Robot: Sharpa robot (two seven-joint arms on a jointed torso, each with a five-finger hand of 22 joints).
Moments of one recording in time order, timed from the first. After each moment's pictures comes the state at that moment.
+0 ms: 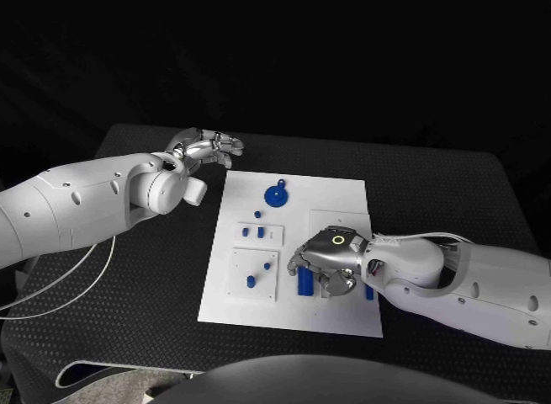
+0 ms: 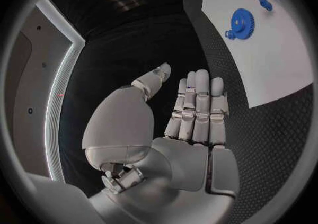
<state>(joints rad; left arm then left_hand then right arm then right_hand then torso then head) 1.25 -0.77 -0.13 1.21 -0.14 -0.23 0.24 1.12 -0.19 0.57 -0.13 0.06 0.90 0.16 0.30 0.51 1.18 0.11 0.13 0.25 0.99 0.00 0.93 0.57 0.01 0.78 -0.09 0.68 1.31 1.13 -0.72 -0.25 1.62 -1.88 -0.20 0.05 1.32 -0.29 0.93 -0.28 0.05 0.82 0.04 0.27 0.55 0.82 0.02 1.28 1.02 0.98 -0.07 1.34 1.08 0.26 0.88 0.07 1.04 1.29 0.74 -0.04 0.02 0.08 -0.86</state>
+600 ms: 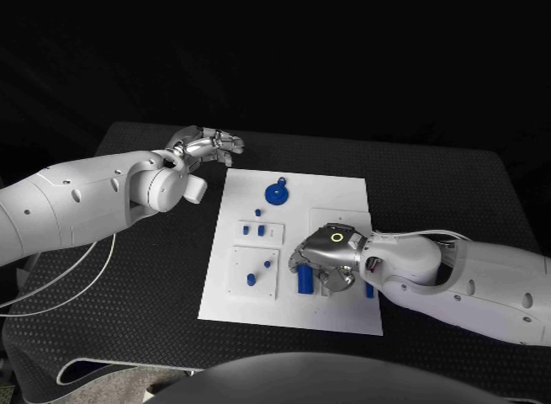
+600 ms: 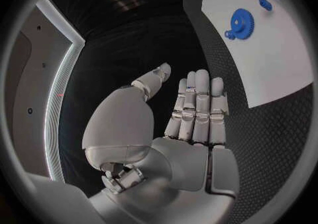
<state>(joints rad) 1.25 -0.77 -0.13 1.21 -0.14 -0.23 0.24 1.12 -0.19 0.57 -0.13 0.06 0.90 0.16 0.30 0.51 1.18 0.11 0.13 0.25 0.99 0.00 0.93 0.57 0.02 0.78 -0.09 0.67 1.31 1.13 -0.71 -0.24 1.60 -1.90 -0.20 0.05 1.32 -0.29 0.93 -0.28 0.05 0.87 0.06 0.29 0.55 0.82 0.02 1.32 1.00 0.98 -0.07 1.36 1.07 0.26 0.88 0.07 1.06 1.29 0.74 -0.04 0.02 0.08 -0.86</state>
